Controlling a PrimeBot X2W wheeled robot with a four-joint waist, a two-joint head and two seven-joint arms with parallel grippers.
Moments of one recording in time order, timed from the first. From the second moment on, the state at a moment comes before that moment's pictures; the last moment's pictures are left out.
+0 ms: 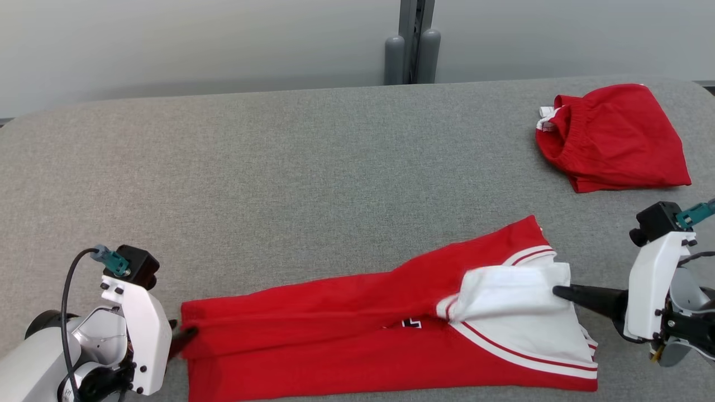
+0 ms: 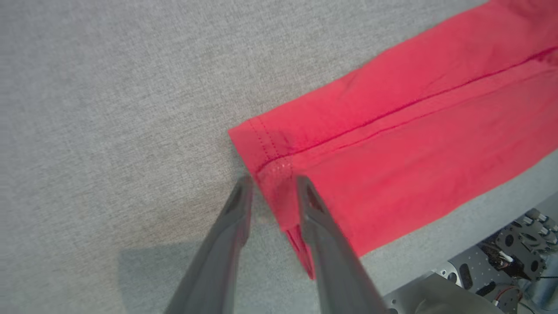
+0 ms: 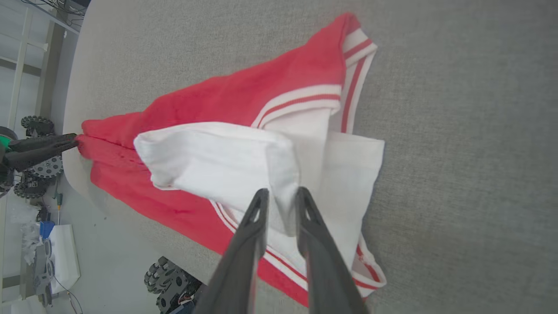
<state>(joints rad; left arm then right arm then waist) -0.43 0.72 -0.80 0.22 -1.02 -0.02 0.61 -0.62 -0.77 0.95 0.31 1.50 0.13 0.48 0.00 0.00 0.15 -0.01</state>
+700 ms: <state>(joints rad) -0.36 0.76 -0.71 0.11 -1.05 0.08 0.48 -0.44 -0.87 0.85 0.16 1.50 0.13 0.29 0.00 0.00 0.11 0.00</state>
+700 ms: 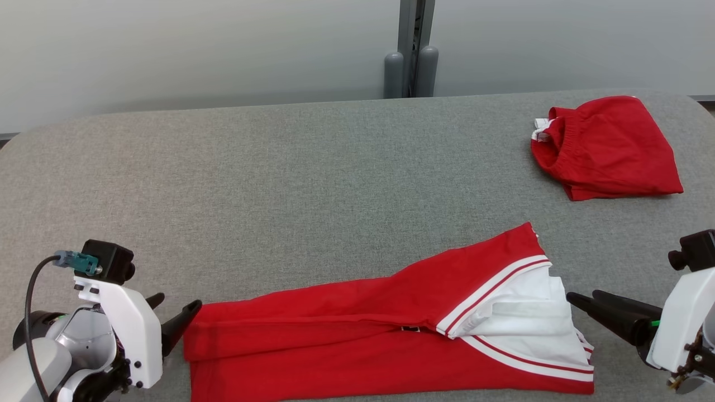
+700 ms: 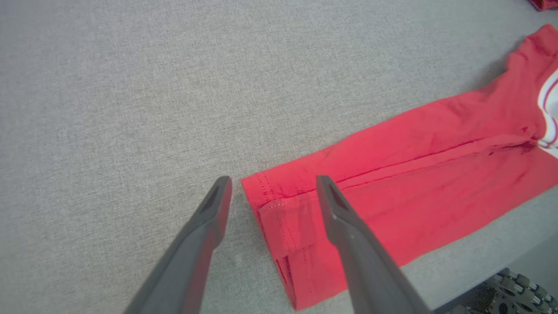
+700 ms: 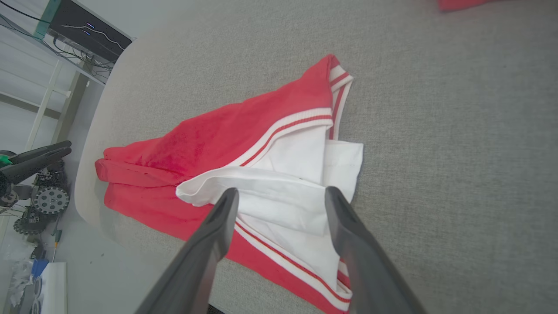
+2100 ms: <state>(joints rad) -0.23 0.56 -0.66 0.14 -1.05 0.15 0.14 -0.47 -0.41 0.60 0.80 1.24 0.13 0.35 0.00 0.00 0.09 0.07</state>
